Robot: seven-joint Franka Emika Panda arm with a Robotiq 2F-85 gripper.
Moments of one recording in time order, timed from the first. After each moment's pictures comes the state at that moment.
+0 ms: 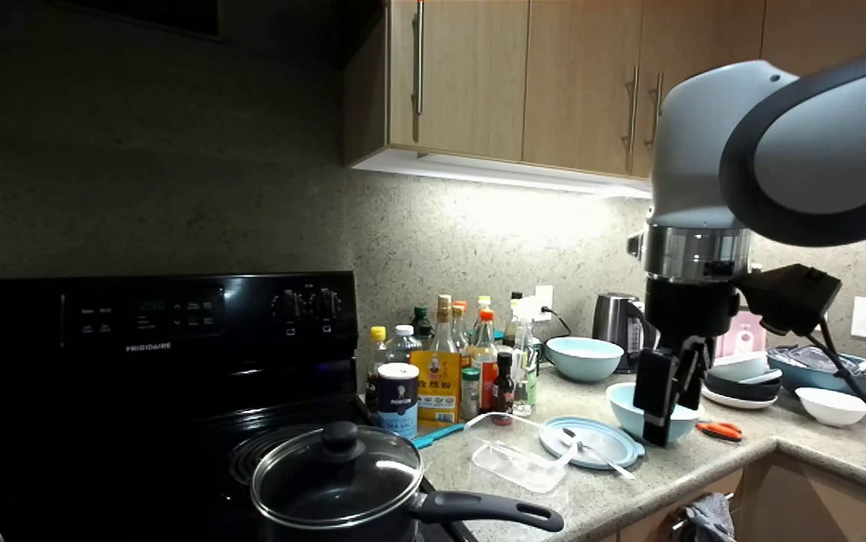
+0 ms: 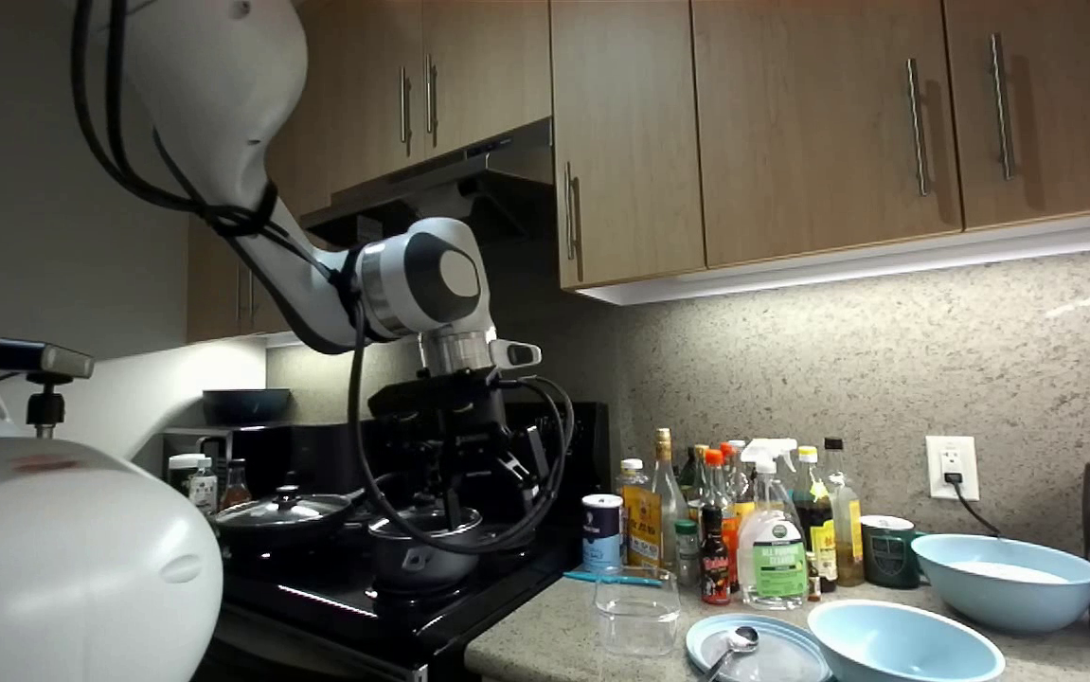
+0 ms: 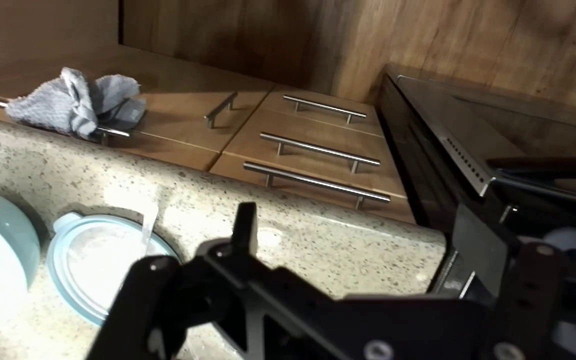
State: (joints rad) arm 0.08 -0.45 0.12 -2.61 -0.11 2.26 0.04
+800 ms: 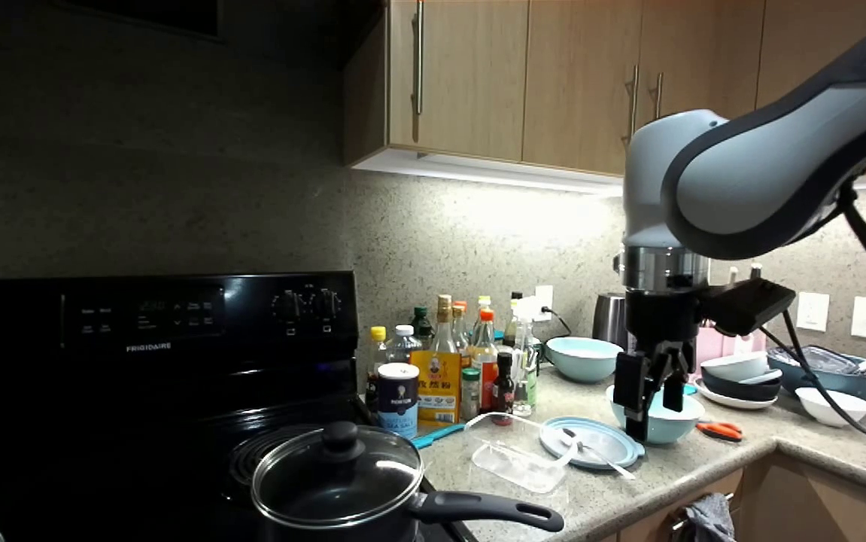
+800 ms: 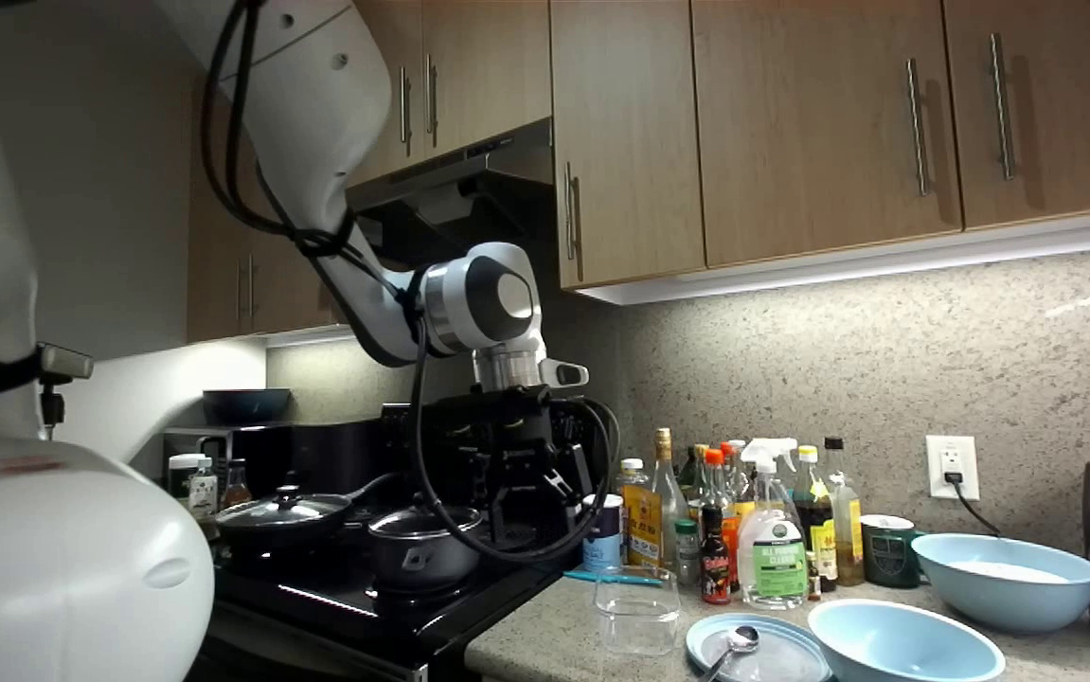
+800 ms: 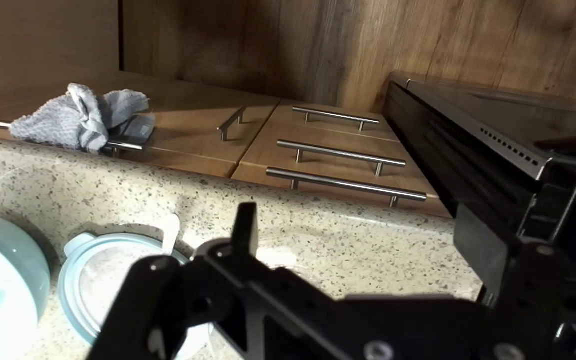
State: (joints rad) arm 0.05 -0.26 0.06 -2.48 -0.12 2.26 0.02
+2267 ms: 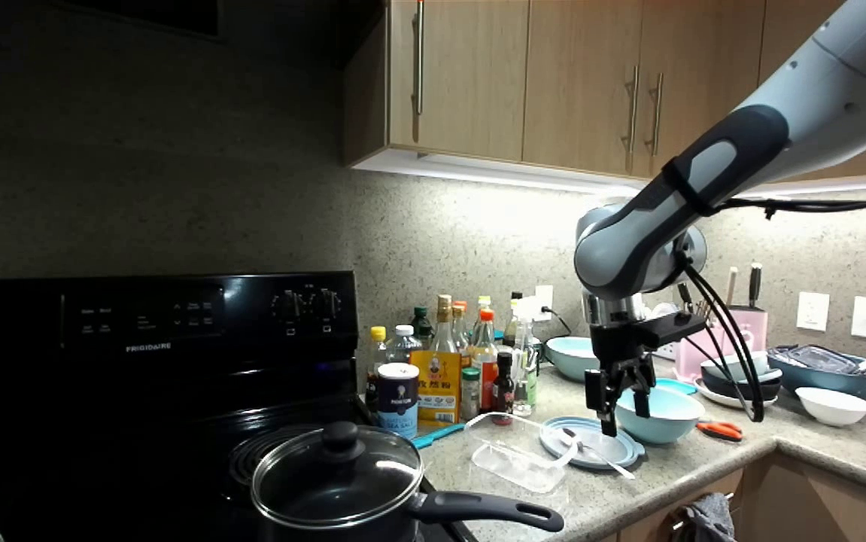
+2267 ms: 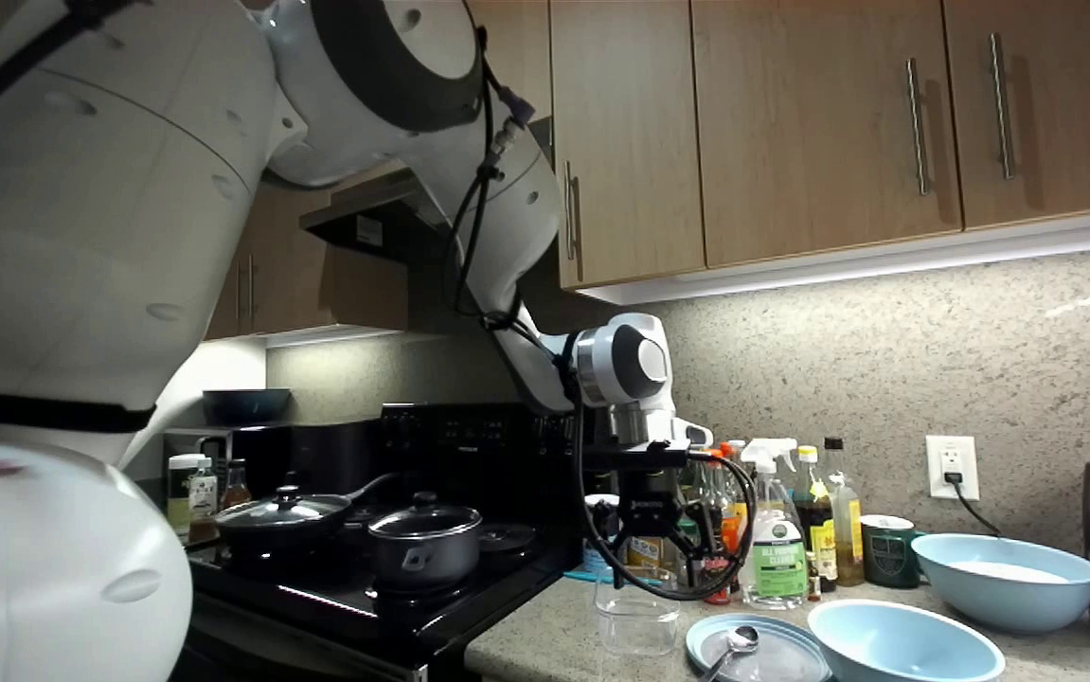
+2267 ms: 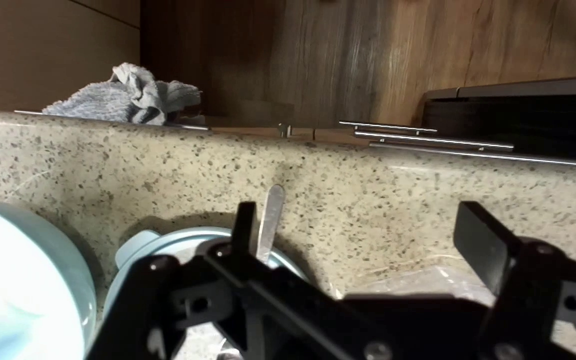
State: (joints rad) arm -0.03 0.28 -0.06 -1.99 -0.11 2.14 -0.11
